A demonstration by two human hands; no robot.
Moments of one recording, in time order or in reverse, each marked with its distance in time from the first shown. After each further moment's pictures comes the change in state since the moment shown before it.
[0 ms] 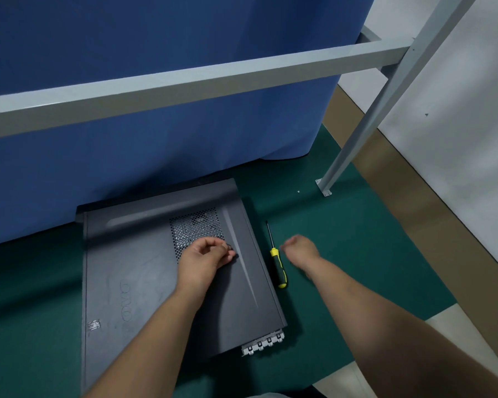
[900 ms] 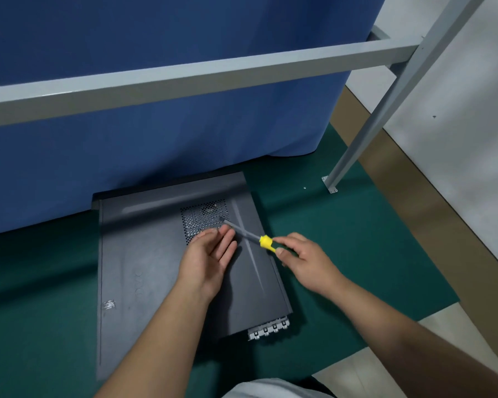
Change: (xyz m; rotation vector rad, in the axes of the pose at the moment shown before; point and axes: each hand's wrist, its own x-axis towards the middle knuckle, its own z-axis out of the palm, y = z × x) left_hand -0.025 0.013 -0.004 -0.602 -0.018 -0.190; right_hand -0.082 0.014 -0.010 0.108 -0.116 -0.656
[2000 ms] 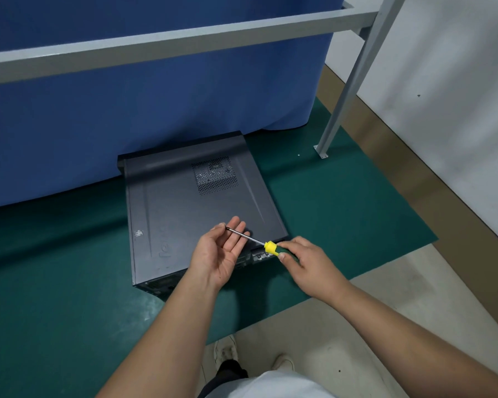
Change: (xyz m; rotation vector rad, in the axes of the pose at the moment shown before) left_hand -0.111 -0.048 -0.070 -0.047 -0.014 -0.088; right_hand -0.169 0.001 0.058 -0.249 0.043 -0.056
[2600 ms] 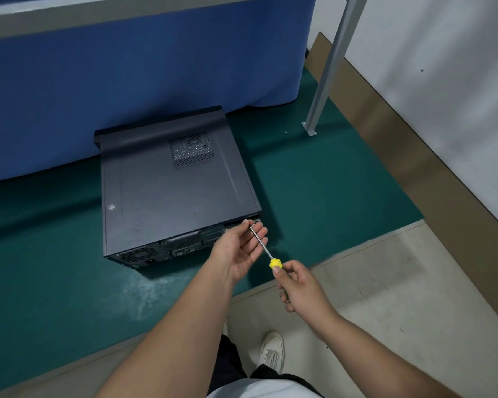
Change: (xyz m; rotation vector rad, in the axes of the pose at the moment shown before) left_hand -0.010 -0.105 0.013 0.294 0.062 -0.155; right_hand -0.088 0.045 0.031 0.783 0.016 0.532
